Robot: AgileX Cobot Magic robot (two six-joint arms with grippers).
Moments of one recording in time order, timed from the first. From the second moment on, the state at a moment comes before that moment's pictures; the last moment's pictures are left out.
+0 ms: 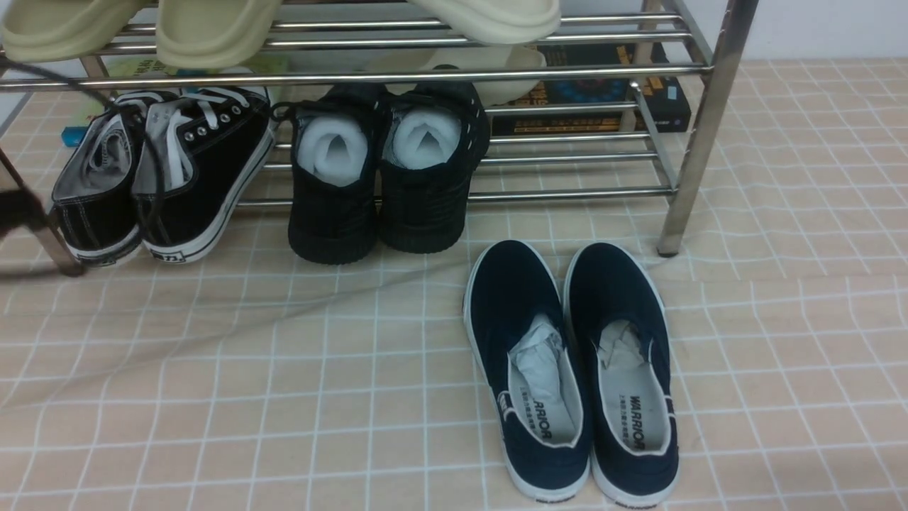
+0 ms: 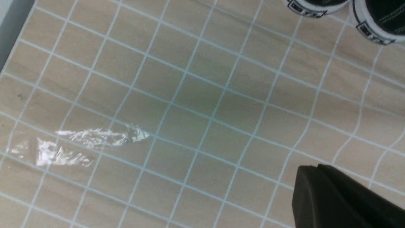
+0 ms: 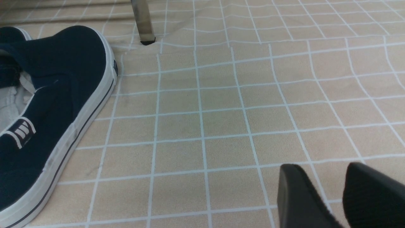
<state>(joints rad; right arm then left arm) -0.03 -0.01 0.01 0.01 0.40 0.07 0.11 1.28 -1.16 0.13 1.03 -0.32</state>
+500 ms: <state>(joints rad) -0.03 -0.01 0.01 0.01 0.40 0.07 0.33 1.68 -1.55 -0.30 1.06 -0.03</state>
